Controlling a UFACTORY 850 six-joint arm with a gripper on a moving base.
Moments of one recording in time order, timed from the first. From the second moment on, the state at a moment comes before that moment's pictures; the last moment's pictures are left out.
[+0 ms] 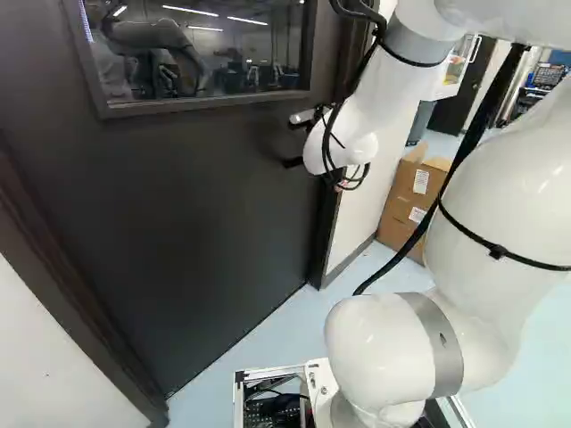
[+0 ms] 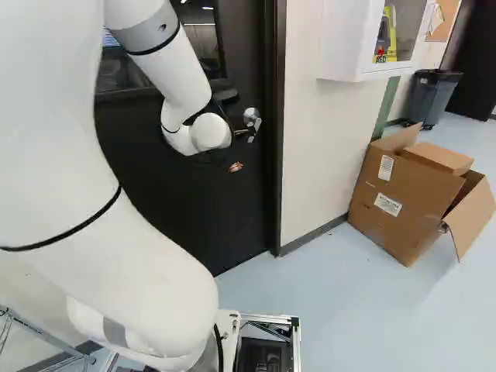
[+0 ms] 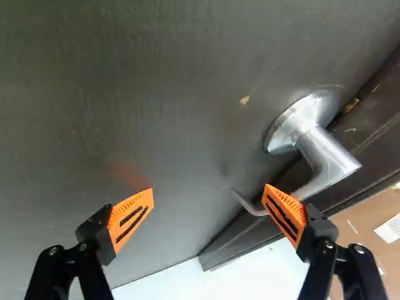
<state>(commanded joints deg) -4.1 1.2 -35.4 -20.7 28.2 0.0</state>
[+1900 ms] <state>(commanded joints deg) -1.2 -7.6 -43.2 -21.9 28.2 0.0</state>
